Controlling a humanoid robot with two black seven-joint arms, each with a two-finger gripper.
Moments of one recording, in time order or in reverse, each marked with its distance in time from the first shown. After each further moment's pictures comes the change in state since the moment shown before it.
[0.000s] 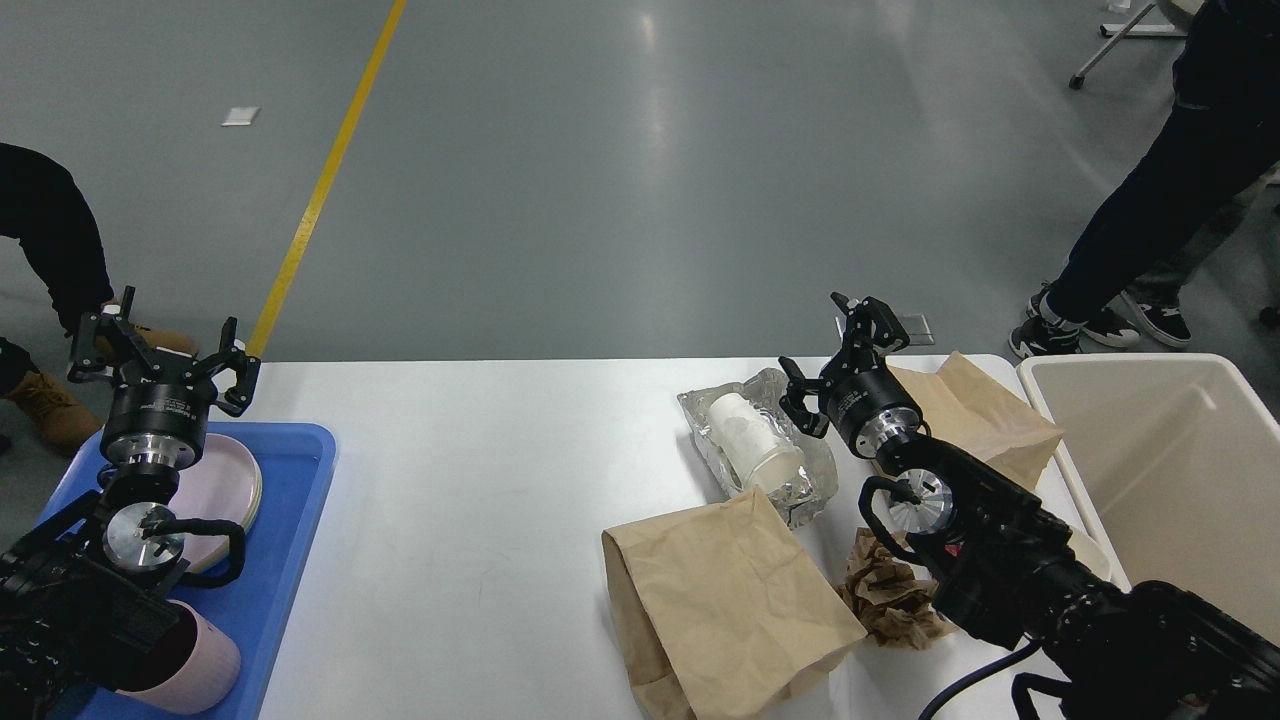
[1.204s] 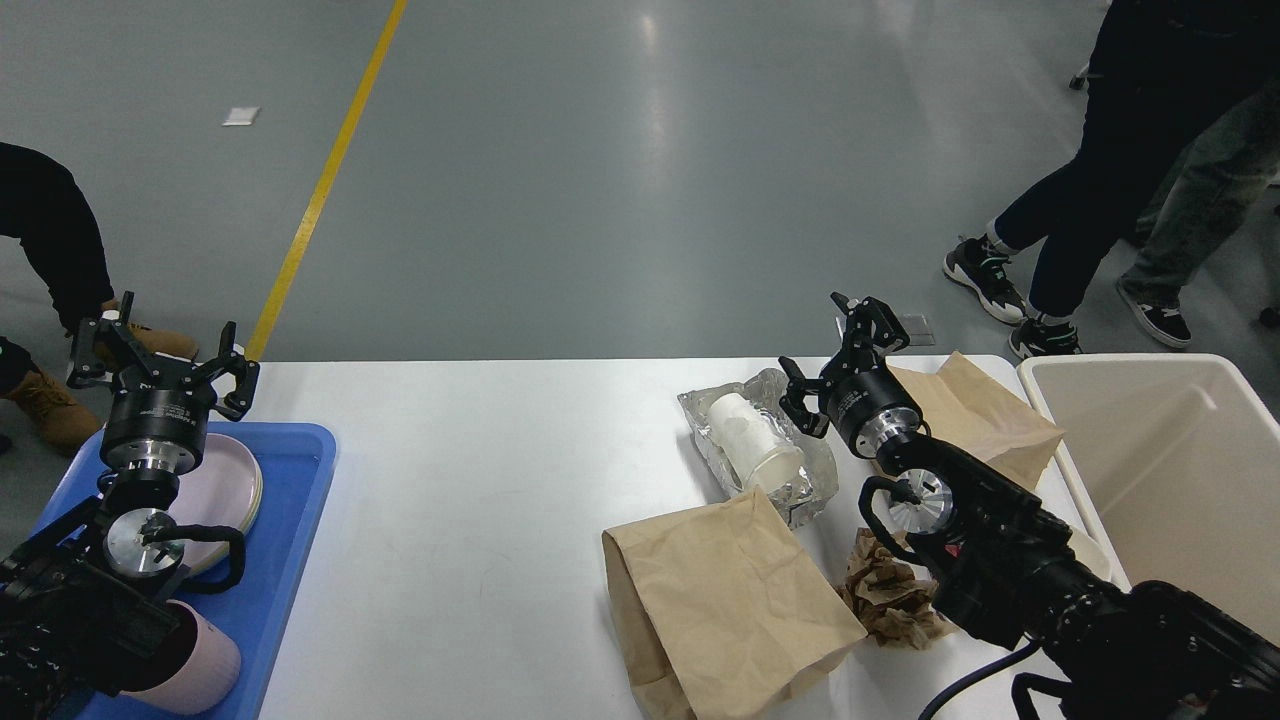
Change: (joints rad) left arm 0.008 -0.002 -0.004 -0.001 0.005 -0.009 -0.008; right arm 0.000 0.000 0.000 0.000 0.000 0.000 0.000
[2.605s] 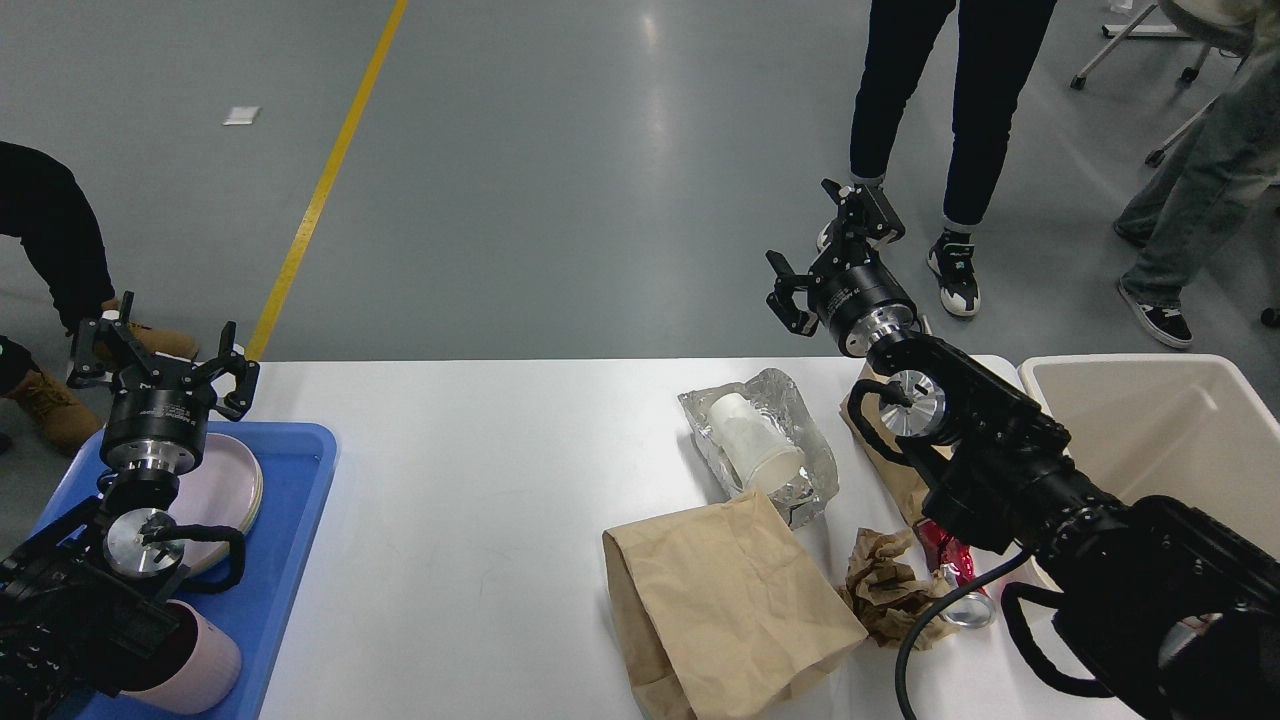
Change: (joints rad) left arm 0.000 0.000 0.000 0.000 0.000 0.000 0.000; right arm 0.199 -0.002 -0.005 -0.006 0.000 -0.018 -0.009
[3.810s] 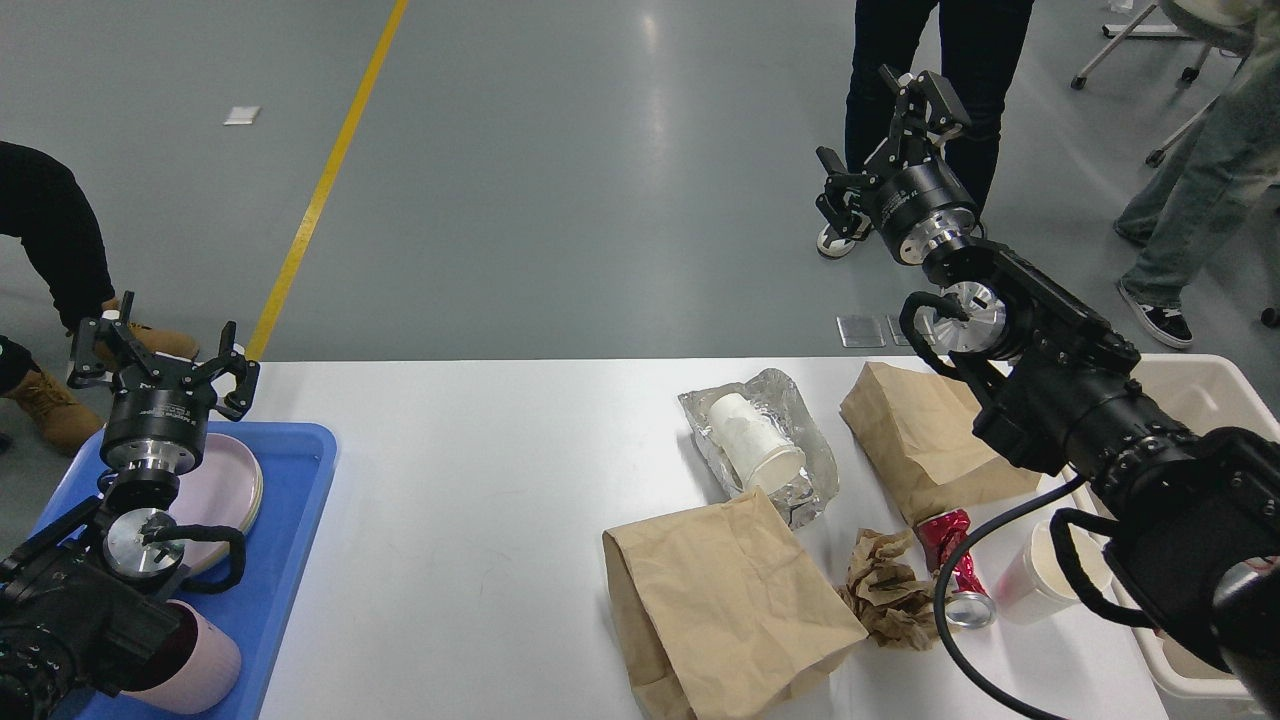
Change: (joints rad) left arm 0.000 0.000 0.000 0.000 0.000 0.000 0.000; right arm 0.126 -0.108 -0.014 -0.002 0.000 0.004 -0.002
